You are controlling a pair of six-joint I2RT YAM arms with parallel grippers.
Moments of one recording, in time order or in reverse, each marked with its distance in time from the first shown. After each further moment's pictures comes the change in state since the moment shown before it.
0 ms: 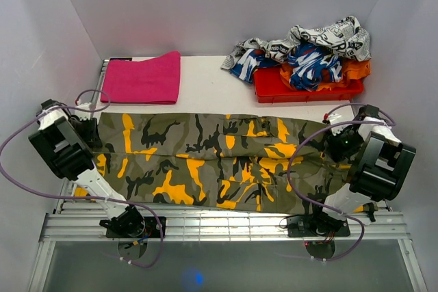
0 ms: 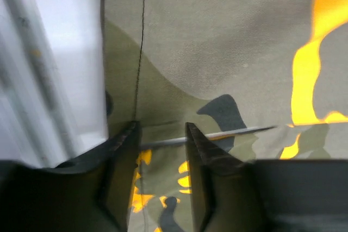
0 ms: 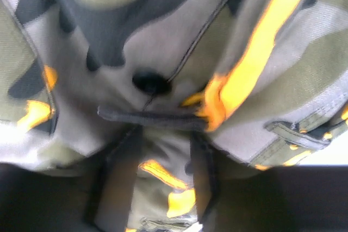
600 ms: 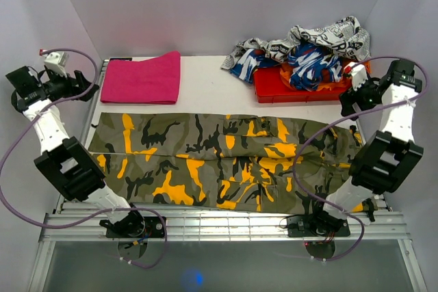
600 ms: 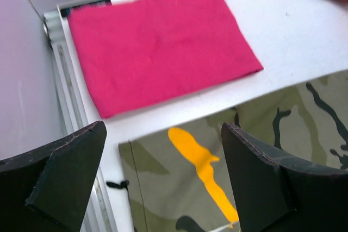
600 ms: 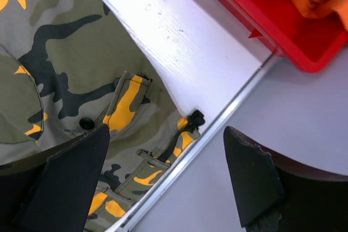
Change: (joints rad) left arm 0.003 -0.261 0.169 0.322 0.623 -0.156; right arm -0.024 0.037 0.590 -0.225 -0.299 -0.133
